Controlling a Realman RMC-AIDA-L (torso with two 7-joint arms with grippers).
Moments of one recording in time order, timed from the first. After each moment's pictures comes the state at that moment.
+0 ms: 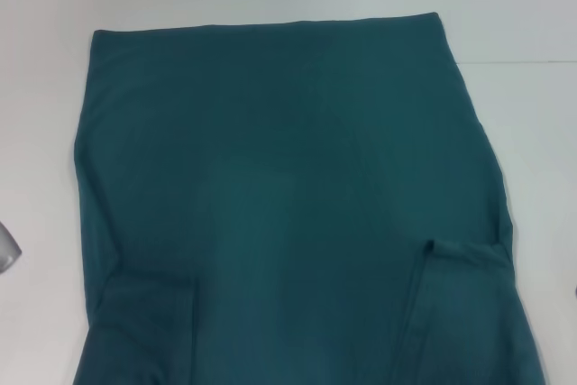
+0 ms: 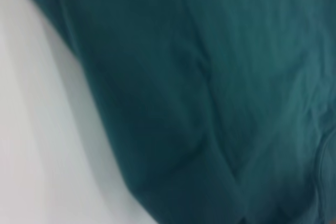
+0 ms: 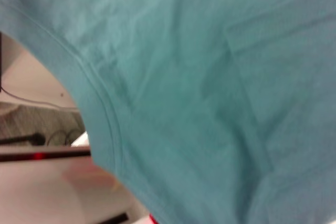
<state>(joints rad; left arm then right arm) -0.45 -2.11 0.87 1.12 2.72 2.08 -2.40 0.29 2.09 -1.34 -1.51 -2.54 -1.98 2.32</state>
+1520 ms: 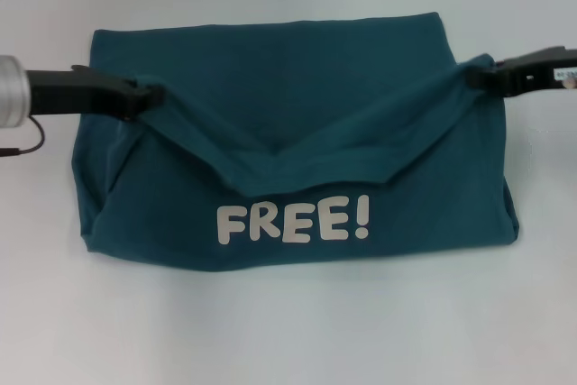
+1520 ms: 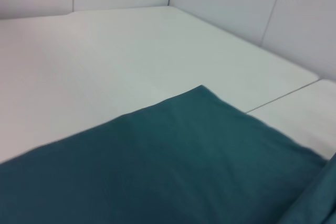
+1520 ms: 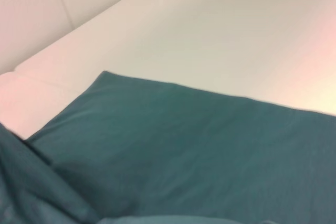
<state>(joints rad) -0.68 -2.08 0.64 0.98 2.30 1.33 -1.92 0.65 2.09 -0.79 -1.15 -2.35 -1.29 2.19</state>
